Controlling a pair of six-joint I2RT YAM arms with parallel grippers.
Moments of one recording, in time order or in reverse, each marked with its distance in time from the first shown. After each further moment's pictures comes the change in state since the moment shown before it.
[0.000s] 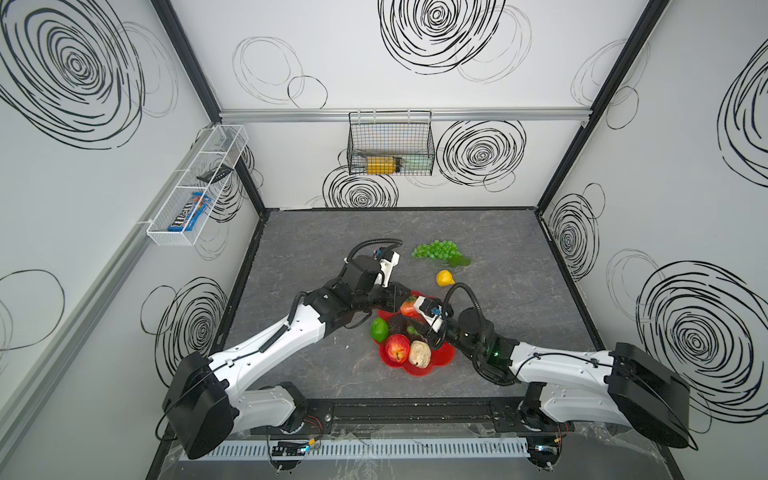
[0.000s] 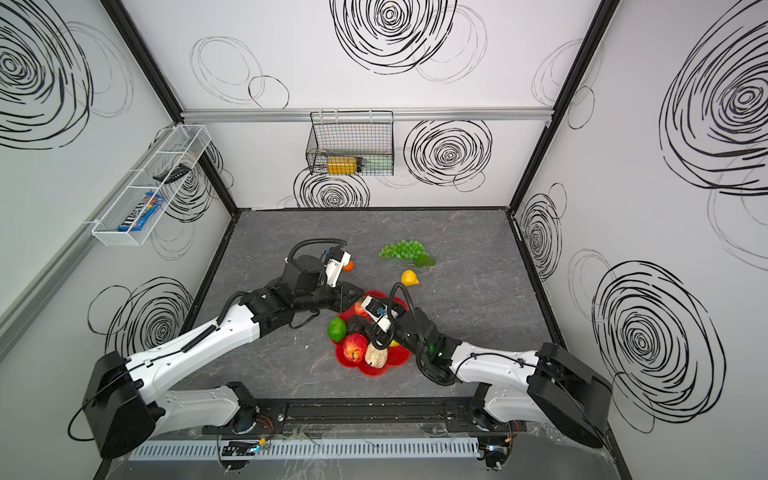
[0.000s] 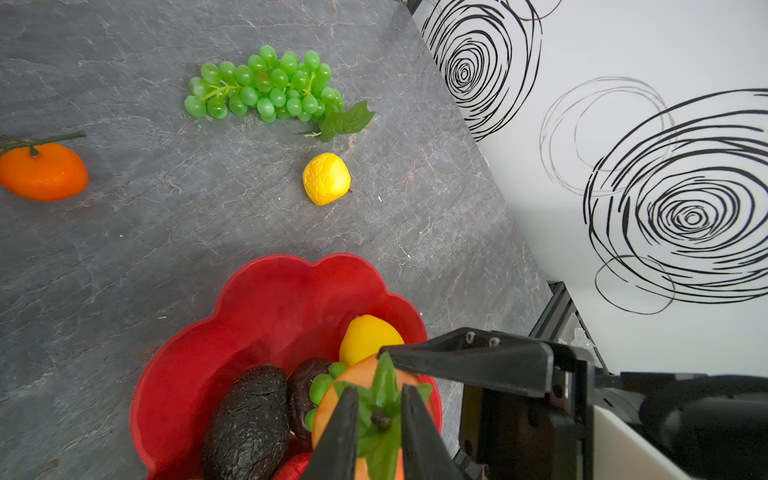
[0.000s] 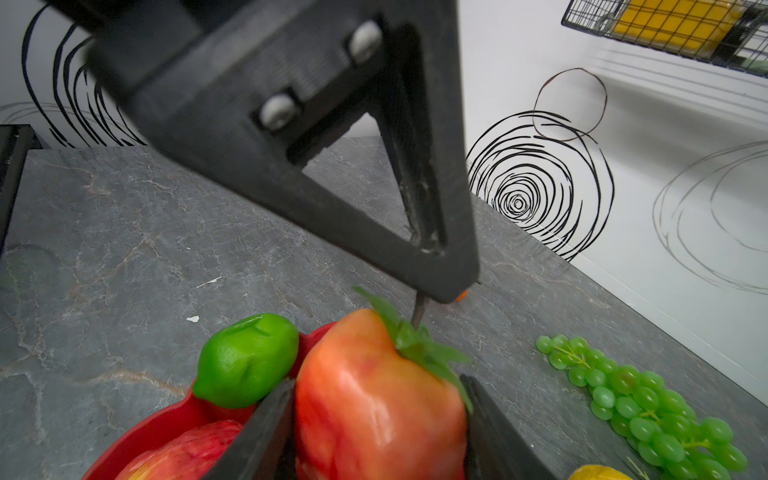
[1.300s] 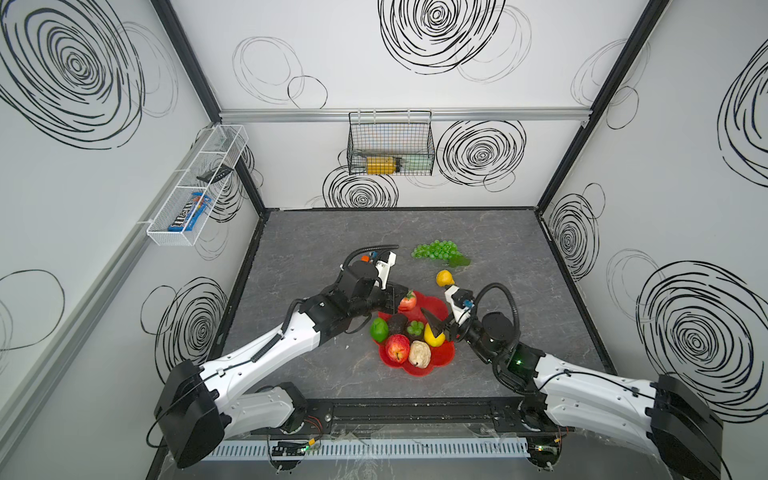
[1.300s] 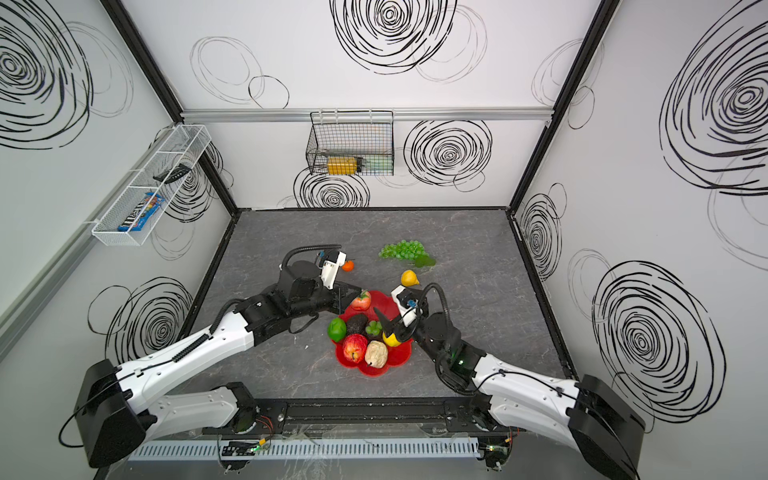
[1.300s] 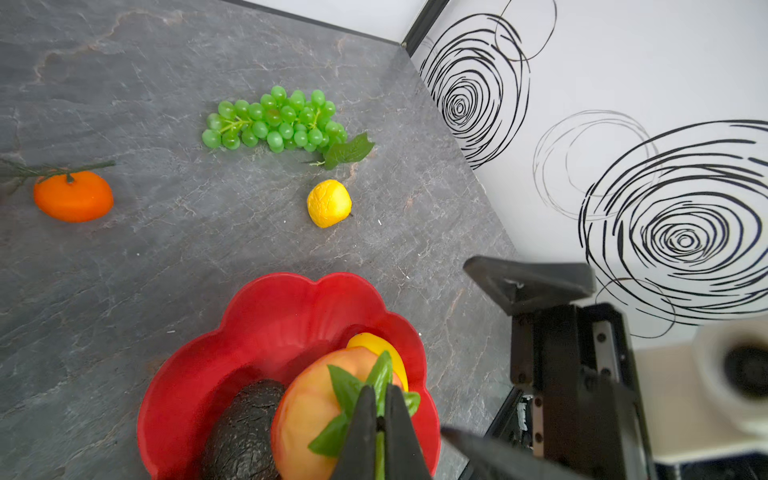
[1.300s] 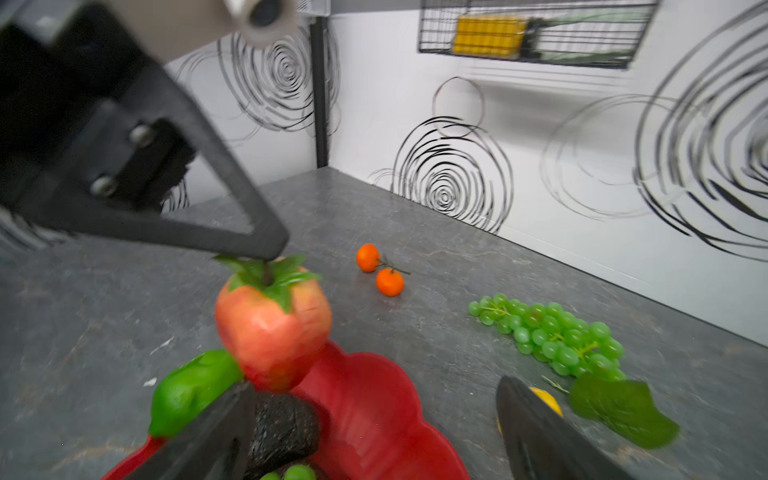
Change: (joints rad) left arm -0.053 -0.082 -0.056 0.069 -0.117 -0.030; right arm -0.110 -0.332 -0.099 -0.109 0.143 0.228
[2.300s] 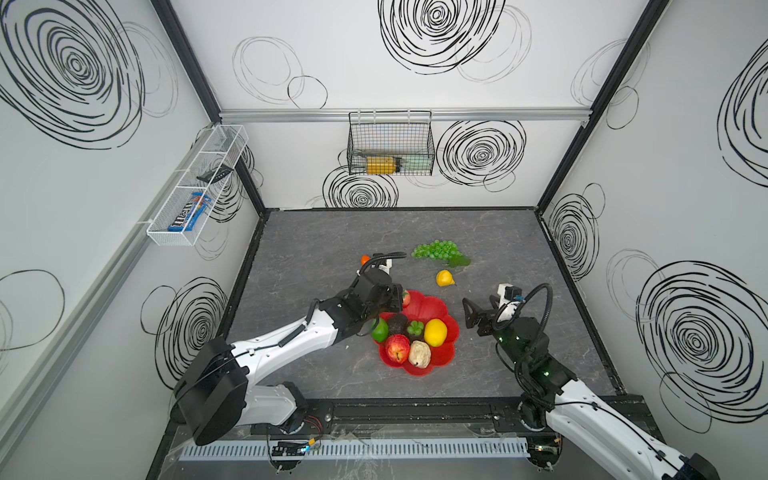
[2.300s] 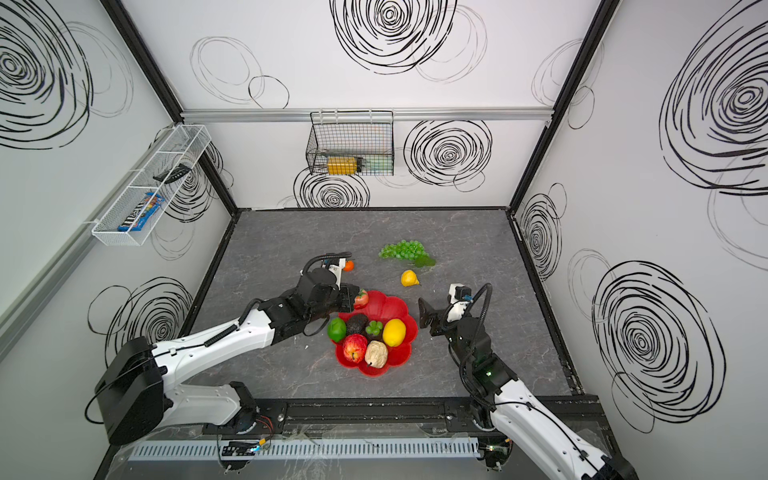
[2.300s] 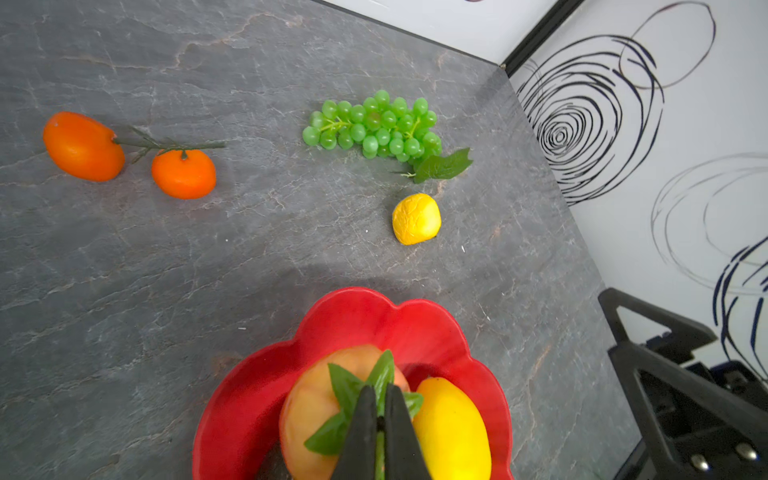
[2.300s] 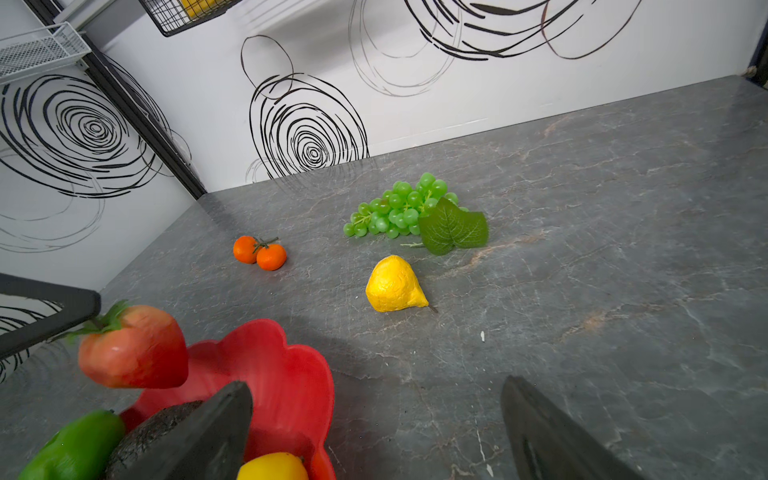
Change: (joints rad) left arm 0.011 0.155 -0.067 0.127 -0.224 -0.124; right arm -0.342 -0.328 -0.158 -0.318 -0.063 0.388
